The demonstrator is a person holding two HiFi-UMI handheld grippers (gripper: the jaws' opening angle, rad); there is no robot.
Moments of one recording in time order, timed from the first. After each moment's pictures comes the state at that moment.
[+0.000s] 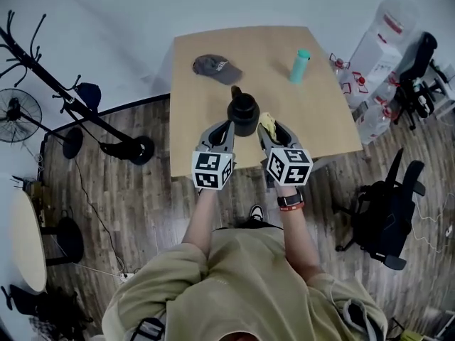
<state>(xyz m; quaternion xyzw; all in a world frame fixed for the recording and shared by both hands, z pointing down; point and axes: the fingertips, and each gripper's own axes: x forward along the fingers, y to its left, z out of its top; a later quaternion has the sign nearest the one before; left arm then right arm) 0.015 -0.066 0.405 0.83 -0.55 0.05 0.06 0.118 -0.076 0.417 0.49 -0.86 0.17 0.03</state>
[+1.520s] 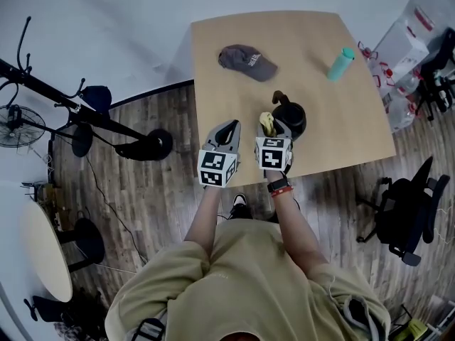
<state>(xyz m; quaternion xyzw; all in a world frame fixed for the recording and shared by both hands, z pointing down) -0.169 -0.199 0.494 0.84 -0.52 0.09 0.09 -0.081 -0.235 0.569 0.56 -0.78 0.18 0.21</state>
